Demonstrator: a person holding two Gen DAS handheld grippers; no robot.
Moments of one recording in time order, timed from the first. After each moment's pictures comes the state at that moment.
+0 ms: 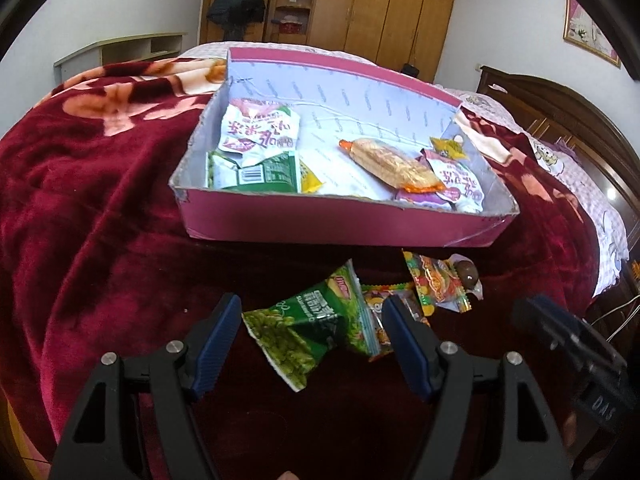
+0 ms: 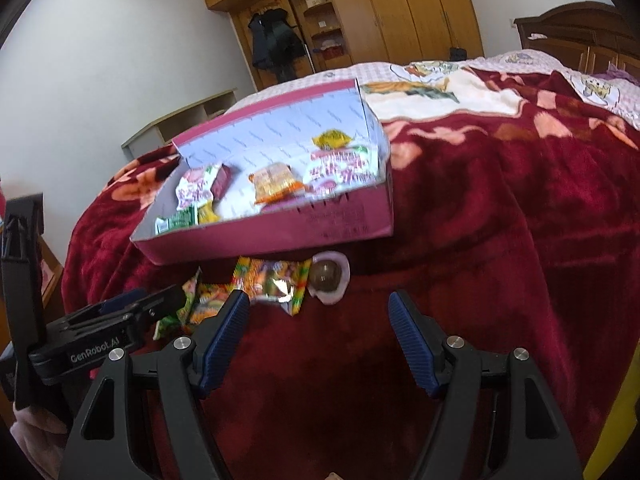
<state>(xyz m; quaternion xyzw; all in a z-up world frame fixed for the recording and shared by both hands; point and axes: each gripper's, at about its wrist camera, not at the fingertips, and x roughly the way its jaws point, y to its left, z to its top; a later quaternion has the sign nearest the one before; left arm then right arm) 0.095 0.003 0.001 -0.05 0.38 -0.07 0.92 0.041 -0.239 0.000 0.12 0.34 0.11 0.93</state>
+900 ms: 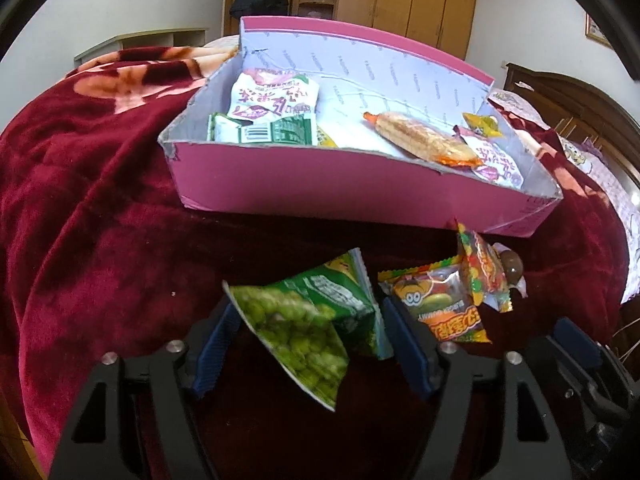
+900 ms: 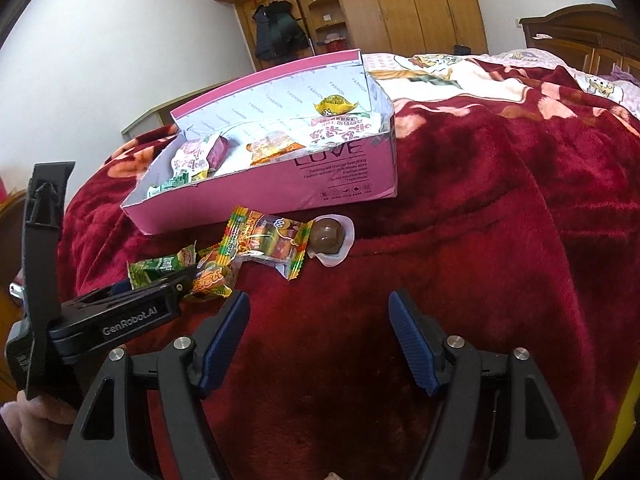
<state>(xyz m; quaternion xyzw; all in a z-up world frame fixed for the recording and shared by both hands) 0.105 -0.007 -0.028 -0.05 0.39 -0.01 0.92 0.036 -0.232 -0.024 0.11 0.34 0.11 0.93</state>
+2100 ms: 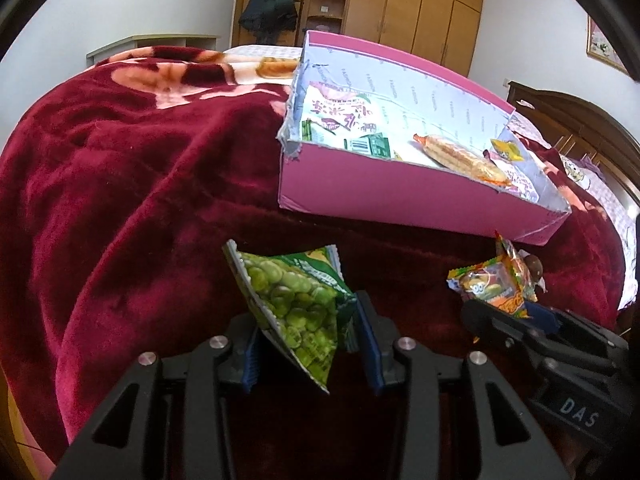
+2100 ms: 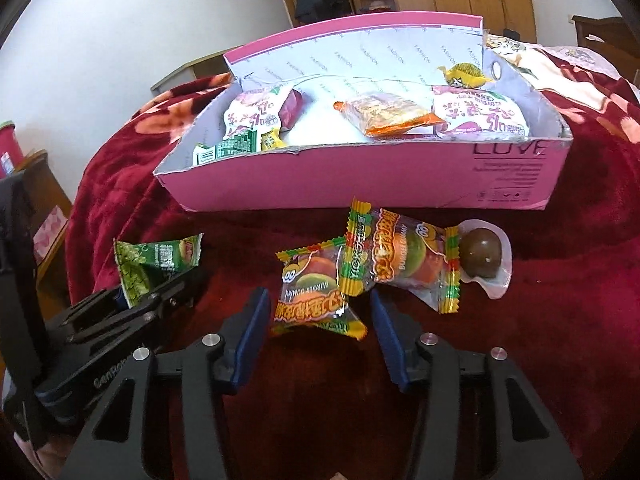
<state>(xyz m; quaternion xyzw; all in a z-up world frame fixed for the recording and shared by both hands) 0.086 0.049 -0.027 -0.06 0.36 -0.01 0.93 0.079 -0.151 -0.027 0.07 0.39 0.18 0.90</state>
